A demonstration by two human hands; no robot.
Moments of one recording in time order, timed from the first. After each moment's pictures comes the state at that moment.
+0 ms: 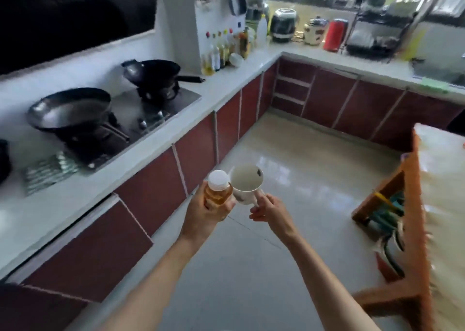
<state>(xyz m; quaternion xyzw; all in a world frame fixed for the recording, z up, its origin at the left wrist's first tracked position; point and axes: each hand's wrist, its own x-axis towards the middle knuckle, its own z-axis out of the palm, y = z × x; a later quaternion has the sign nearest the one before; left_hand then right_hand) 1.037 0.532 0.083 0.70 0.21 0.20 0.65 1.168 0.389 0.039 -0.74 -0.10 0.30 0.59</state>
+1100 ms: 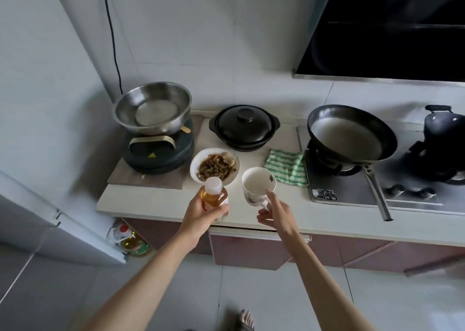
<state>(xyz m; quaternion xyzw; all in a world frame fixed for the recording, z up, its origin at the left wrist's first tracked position) 0.651 0.915 0.026 0.44 0.59 0.45 0.51 0.873 0.950 0.021 -0.60 -0.38 0.59 0.38</state>
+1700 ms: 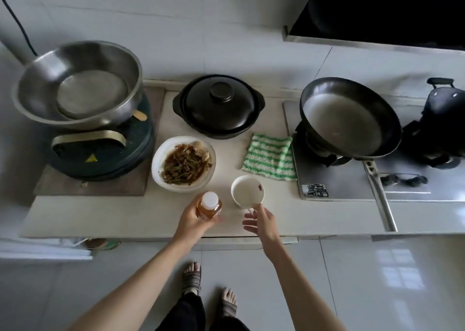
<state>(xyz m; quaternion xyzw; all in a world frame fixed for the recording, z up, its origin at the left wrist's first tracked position) 0.675 1.018 -0.099 0.42 0.63 0.36 0.54 0.877 1.027 -0.077 -0.68 -0.25 0.60 0.34</state>
